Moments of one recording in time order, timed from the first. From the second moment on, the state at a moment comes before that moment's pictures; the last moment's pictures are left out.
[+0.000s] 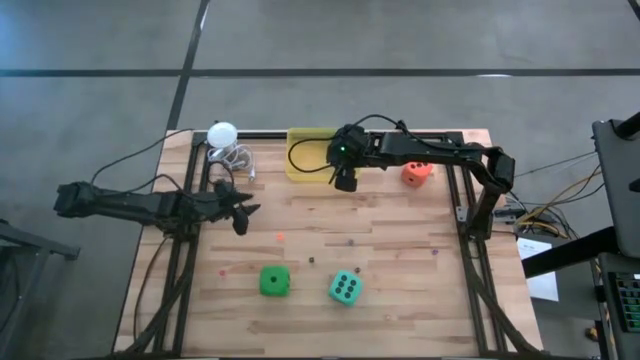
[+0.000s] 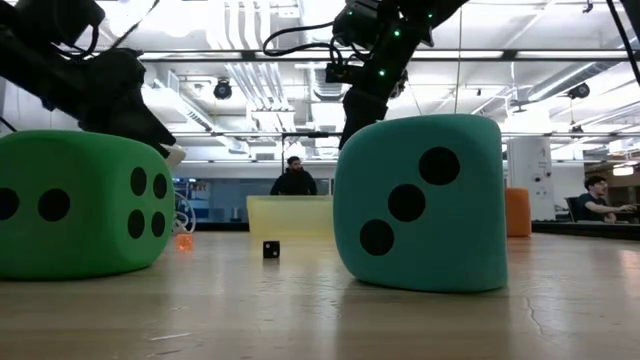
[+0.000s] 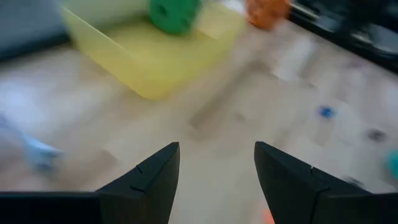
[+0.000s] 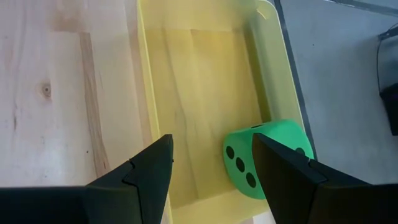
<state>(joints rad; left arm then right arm) -0.04 0.54 0.26 -0.27 -0.40 -0.55 -0.31 1.79 1.47 -0.61 0.24 -0.29</state>
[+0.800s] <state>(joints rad) -0.13 1.00 0.70 -0.86 0.23 -0.62 -0.28 1.79 1.45 -0.71 0.23 -0.27</state>
